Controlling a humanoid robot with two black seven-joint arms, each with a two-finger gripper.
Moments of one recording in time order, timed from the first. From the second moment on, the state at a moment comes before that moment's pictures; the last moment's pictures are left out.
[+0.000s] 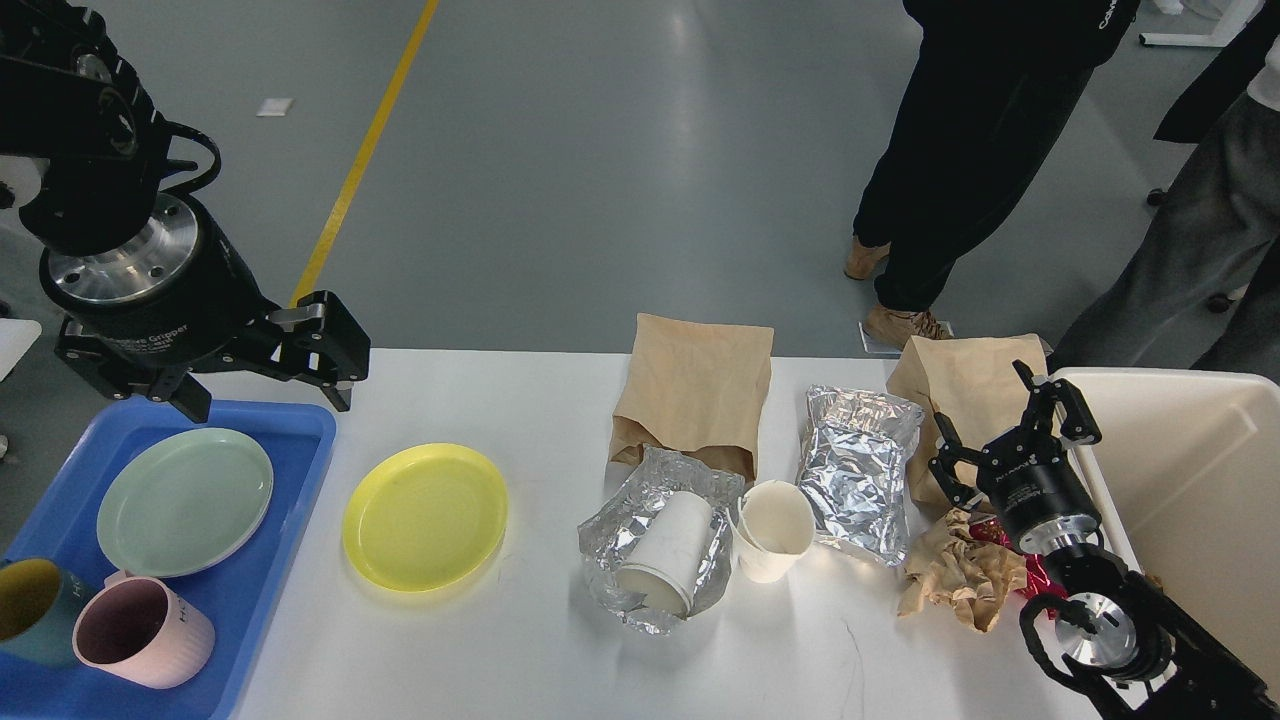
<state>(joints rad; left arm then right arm) -2.62 0.15 1.58 -1.71 -0.23 -0.74 0.01 0.21 -0.26 1.17 0.89 -0.36 0.30 0.34</state>
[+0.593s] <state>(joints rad) -2.34 0.24 1.53 -1.57 -0.28 -0.67 0.01 0.21 -0.26 1.17 0.89 -0.36 0.30 0.34</state>
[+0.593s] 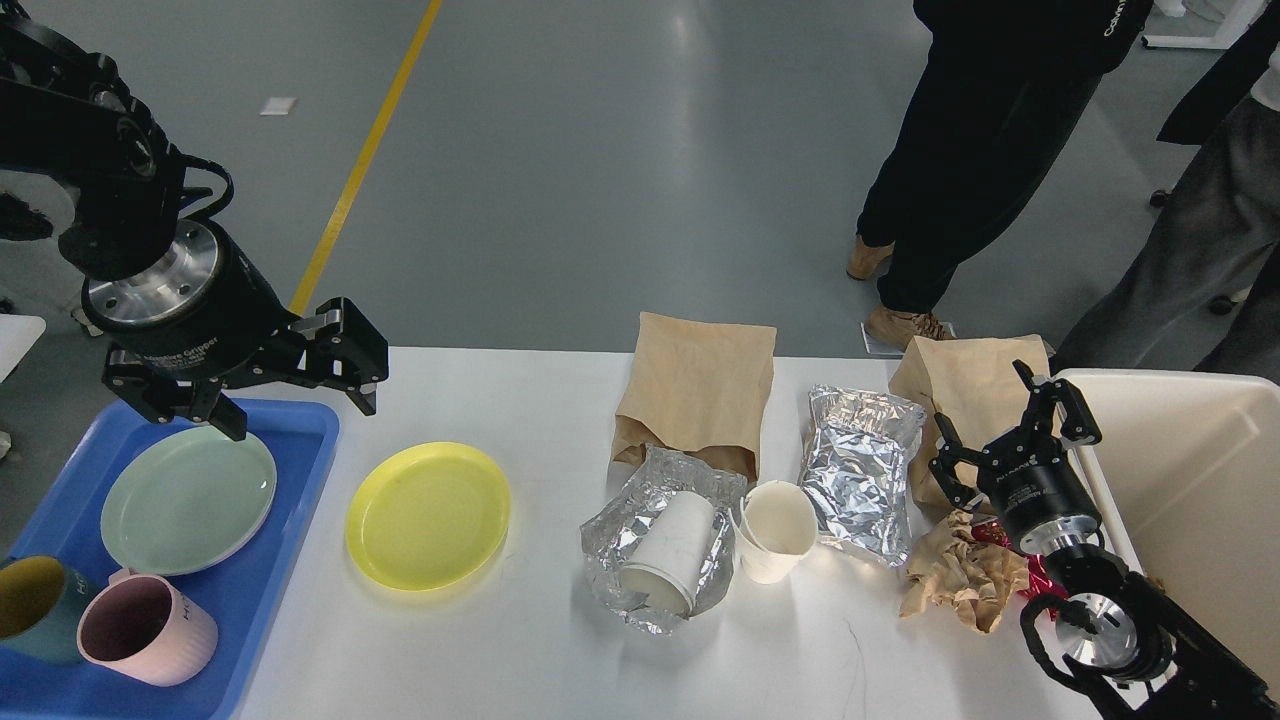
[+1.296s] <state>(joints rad) -1.39 0.39 1.14 -1.14 -0.44 -0.20 0.01 0.21 -0.26 1.17 0.89 -0.36 0.30 0.34</state>
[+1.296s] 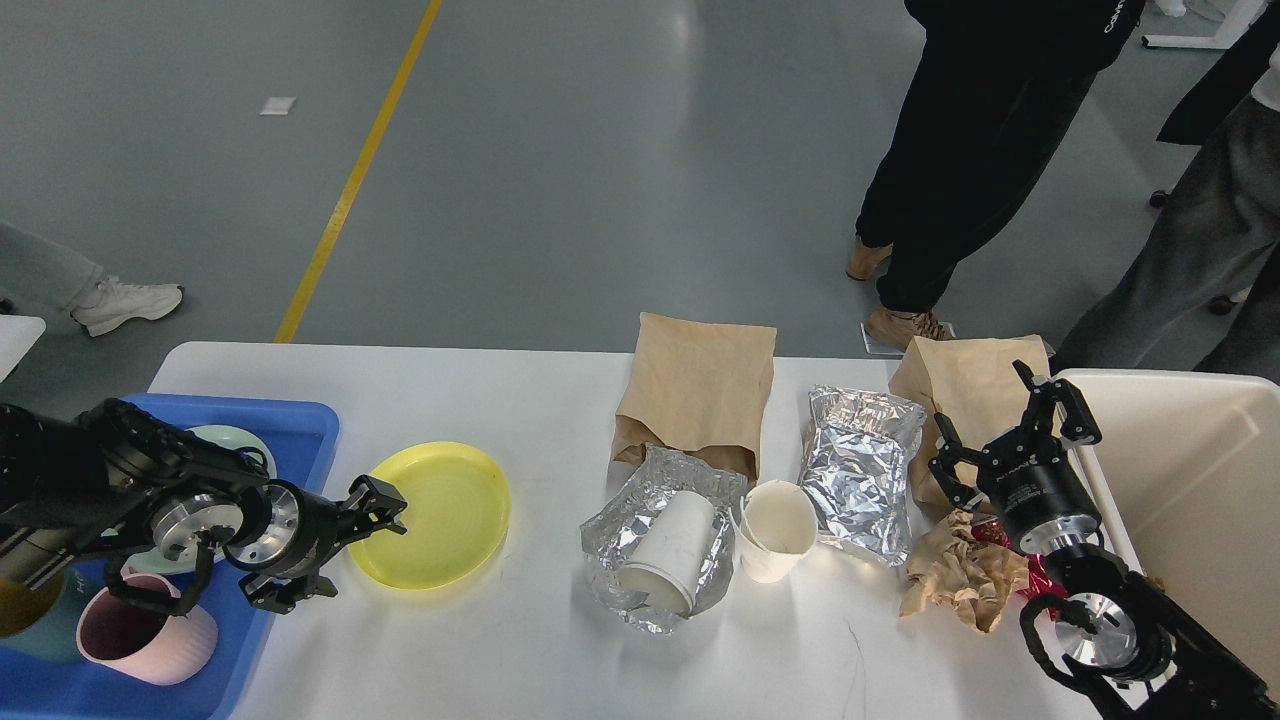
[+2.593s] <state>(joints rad) -1.20 0.39 0.98 -0.98 -0.39 -0.18 0.00 0.21 -0.26 1.17 0.89 -0.36 0.30 0.34</state>
